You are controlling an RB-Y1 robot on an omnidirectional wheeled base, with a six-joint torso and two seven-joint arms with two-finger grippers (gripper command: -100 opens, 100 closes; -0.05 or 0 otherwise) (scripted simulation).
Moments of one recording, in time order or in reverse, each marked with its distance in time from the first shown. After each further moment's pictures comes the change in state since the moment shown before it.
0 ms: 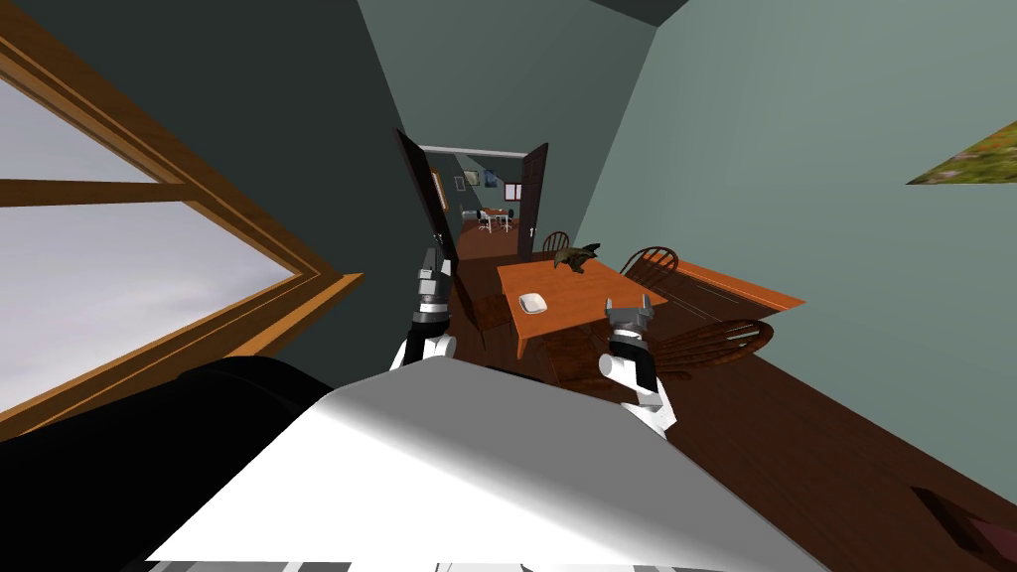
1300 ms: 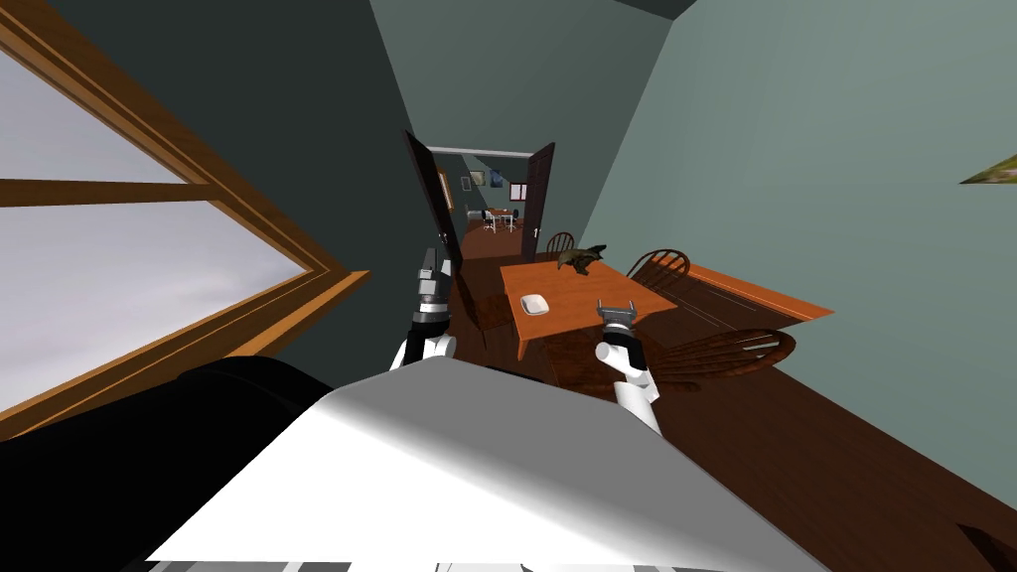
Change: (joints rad) left arm 0.000 0.000 0.000 0.000 0.000 0.000 0.000; right arm -0.180 -0.025 -0.037 0.274 -0.124 0.129 -0.342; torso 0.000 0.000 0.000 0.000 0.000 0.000
